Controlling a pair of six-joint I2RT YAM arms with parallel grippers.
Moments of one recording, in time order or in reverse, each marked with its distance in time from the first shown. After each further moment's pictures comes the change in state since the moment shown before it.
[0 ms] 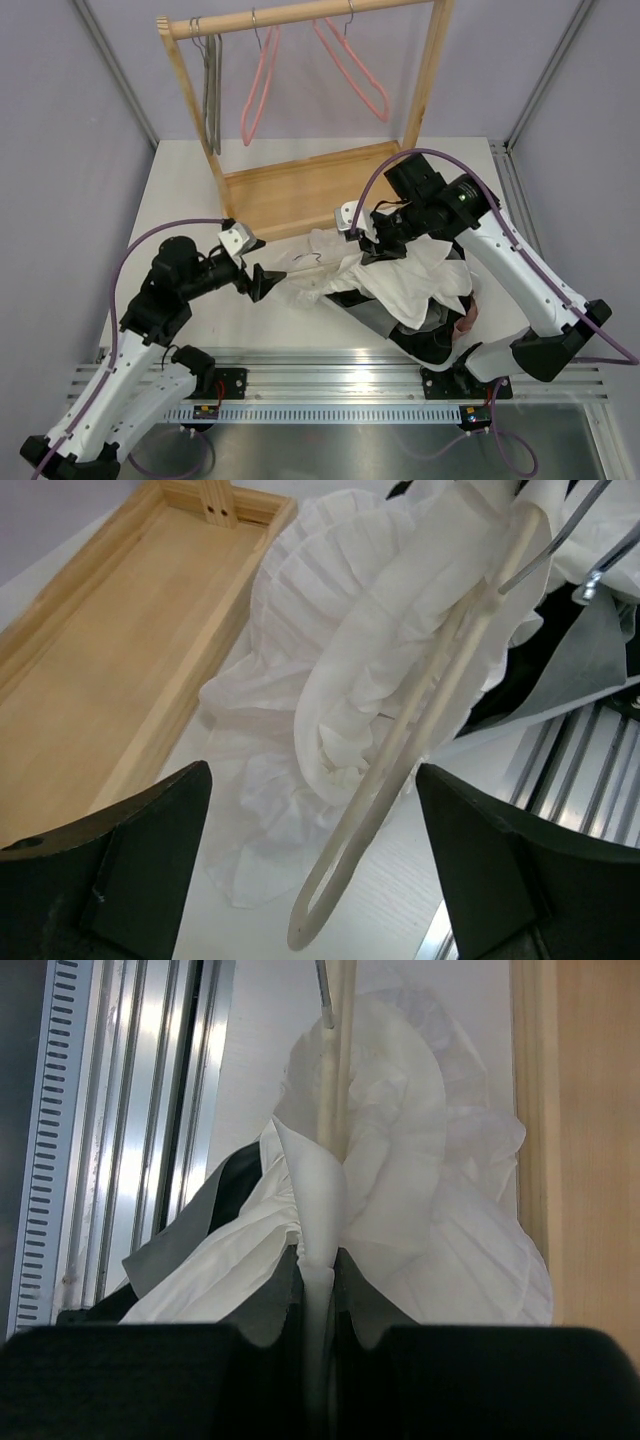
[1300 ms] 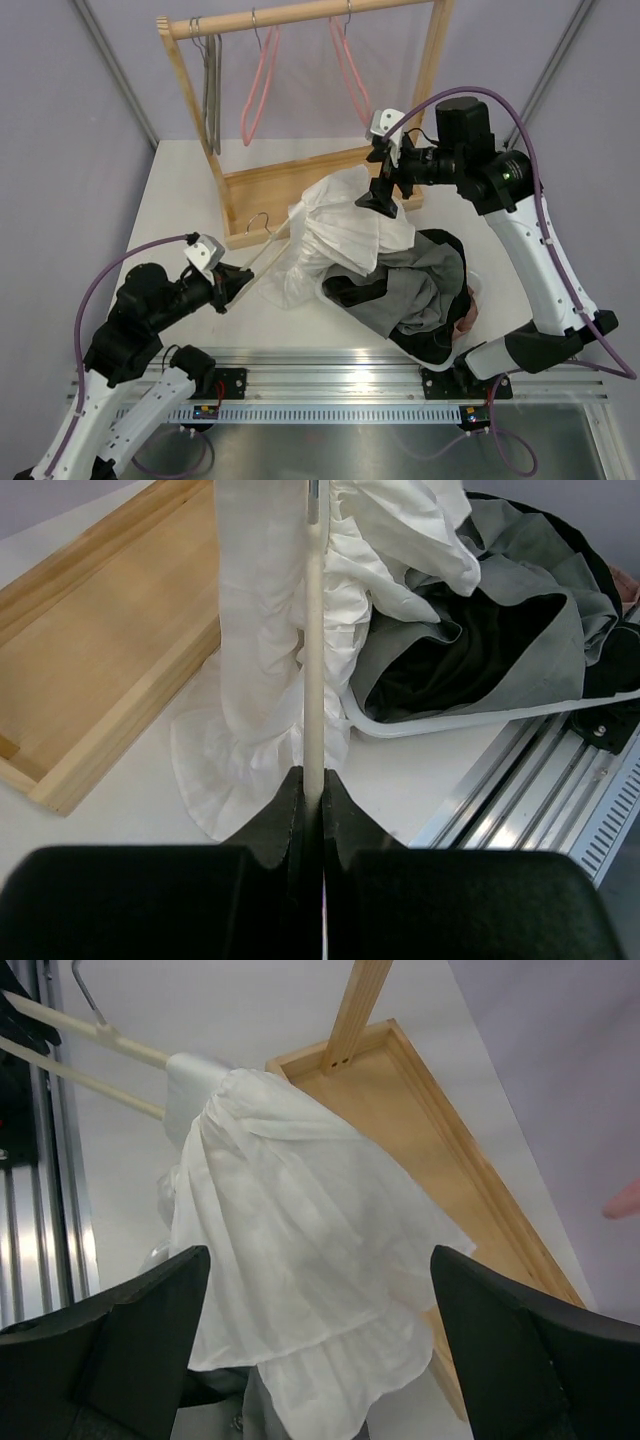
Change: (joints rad) left arm -0.047 -0.183 0.104 -0.302 -0.176 -0.129; right arm -0.183 0.061 0.278 0.288 -0.030 0.330
